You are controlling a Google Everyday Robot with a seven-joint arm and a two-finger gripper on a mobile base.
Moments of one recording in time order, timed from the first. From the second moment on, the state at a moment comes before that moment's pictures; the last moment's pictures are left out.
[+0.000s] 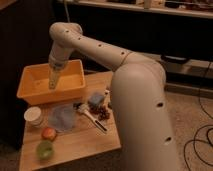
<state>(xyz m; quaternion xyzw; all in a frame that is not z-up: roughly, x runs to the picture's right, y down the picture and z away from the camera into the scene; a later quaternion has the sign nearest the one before) -0.267 -0.070 0.720 -0.32 -0.26 0.01 0.91</state>
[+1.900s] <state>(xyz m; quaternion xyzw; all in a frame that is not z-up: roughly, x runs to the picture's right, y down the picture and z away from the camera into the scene) -0.267 -0.070 0.721 -0.32 -0.26 0.01 0.91</state>
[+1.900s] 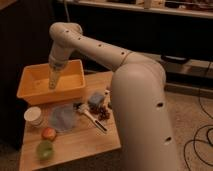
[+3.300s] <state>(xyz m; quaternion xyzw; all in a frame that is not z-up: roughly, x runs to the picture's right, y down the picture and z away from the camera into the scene) -0.089 -0.107 0.733 -0.25 -0.21 0.04 0.94</state>
